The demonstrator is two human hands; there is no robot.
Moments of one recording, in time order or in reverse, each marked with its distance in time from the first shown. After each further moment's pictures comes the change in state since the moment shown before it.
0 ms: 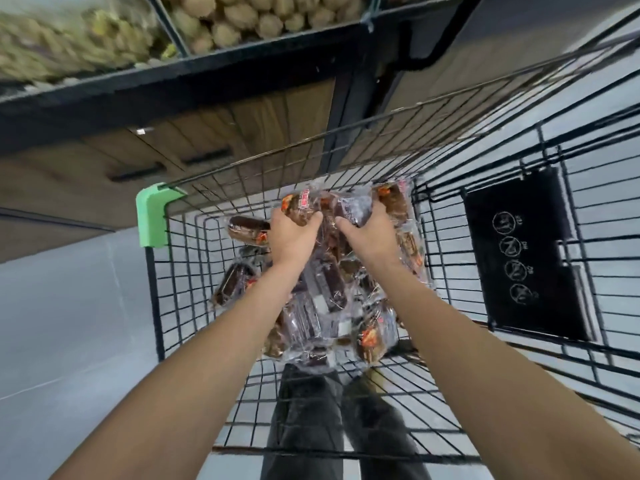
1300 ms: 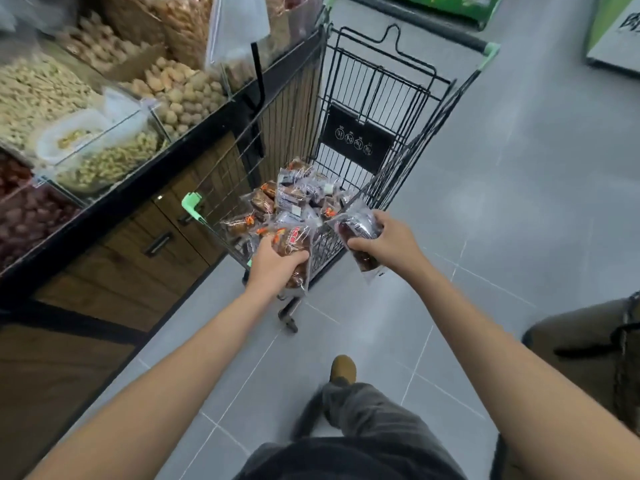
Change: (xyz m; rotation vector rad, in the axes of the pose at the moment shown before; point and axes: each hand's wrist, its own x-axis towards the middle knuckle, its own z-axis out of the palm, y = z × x) left_hand -0.310 -0.156 -0.313 0.267 -0.580 0.580; right_hand -0.551 0.036 0.027 0.348 0.462 -0.046
